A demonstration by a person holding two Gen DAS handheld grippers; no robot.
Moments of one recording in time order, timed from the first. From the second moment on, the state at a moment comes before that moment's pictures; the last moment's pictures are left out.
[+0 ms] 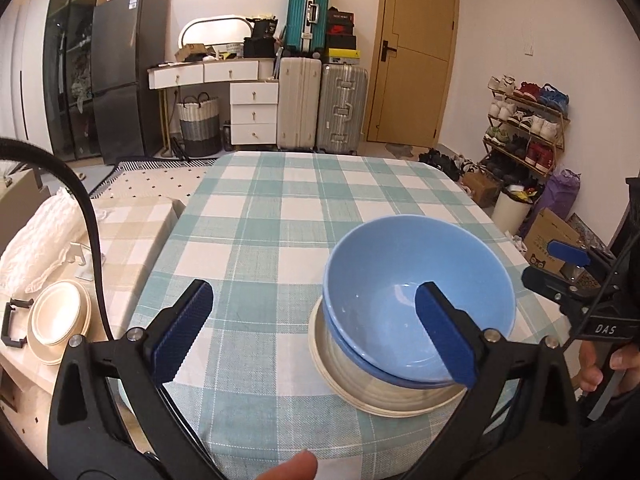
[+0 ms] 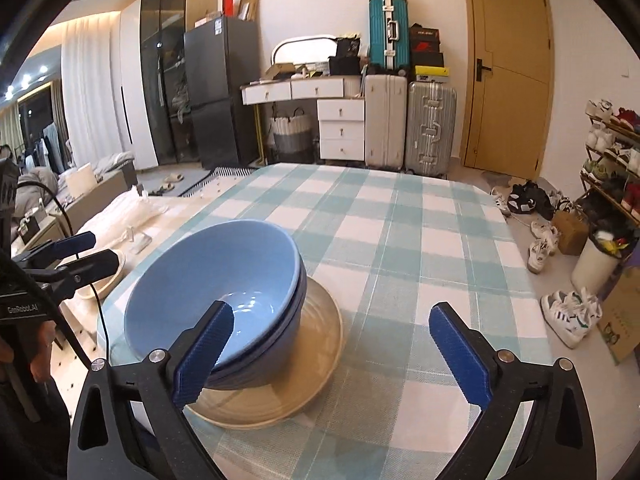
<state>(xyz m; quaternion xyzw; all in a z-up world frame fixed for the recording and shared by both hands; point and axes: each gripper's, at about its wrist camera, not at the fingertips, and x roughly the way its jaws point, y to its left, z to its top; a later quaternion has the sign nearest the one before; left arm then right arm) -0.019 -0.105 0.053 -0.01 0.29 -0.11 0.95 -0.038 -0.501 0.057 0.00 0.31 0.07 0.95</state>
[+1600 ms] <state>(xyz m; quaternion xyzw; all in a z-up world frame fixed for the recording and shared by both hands) -0.020 -0.092 0.010 -0.01 0.29 -0.08 0.95 -0.058 -0.513 0.022 0.00 0.28 0.02 0.96</state>
